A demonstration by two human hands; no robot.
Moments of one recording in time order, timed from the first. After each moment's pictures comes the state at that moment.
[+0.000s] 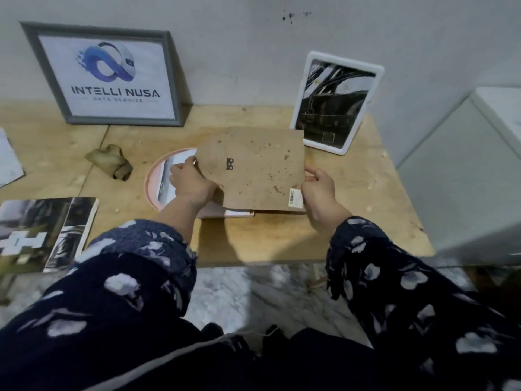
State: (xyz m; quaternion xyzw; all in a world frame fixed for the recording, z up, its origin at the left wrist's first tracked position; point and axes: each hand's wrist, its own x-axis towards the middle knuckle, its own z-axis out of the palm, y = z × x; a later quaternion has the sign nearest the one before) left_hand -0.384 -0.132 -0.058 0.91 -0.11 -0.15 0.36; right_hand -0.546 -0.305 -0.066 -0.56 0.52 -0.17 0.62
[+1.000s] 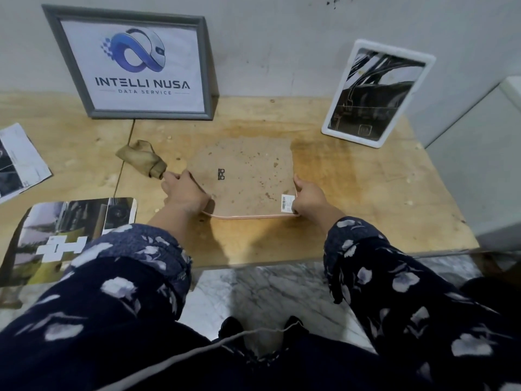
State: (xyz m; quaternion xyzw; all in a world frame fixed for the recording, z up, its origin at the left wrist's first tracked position) left_hand -0.311 -0.050 -0.078 0.94 -0.14 -0.21 0.23; right_hand -0.479 -0.225 -0.082 -0.80 0.46 0.08 0.37
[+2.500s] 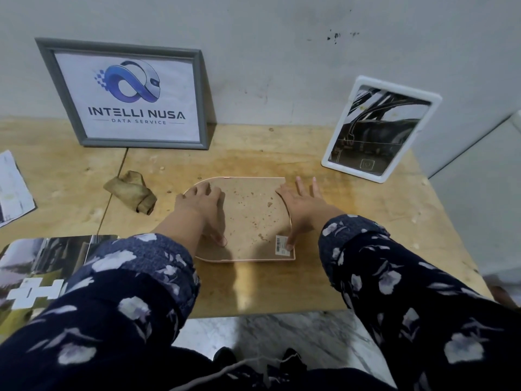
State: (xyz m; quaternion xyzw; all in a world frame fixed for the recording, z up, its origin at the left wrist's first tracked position) left_hand -0.286 -0.115 -0.059 0.88 -0.38 -0.25 -0.13; right_hand -0.435 -0.288 -0.065 -0.94 0.19 0.29 0.05
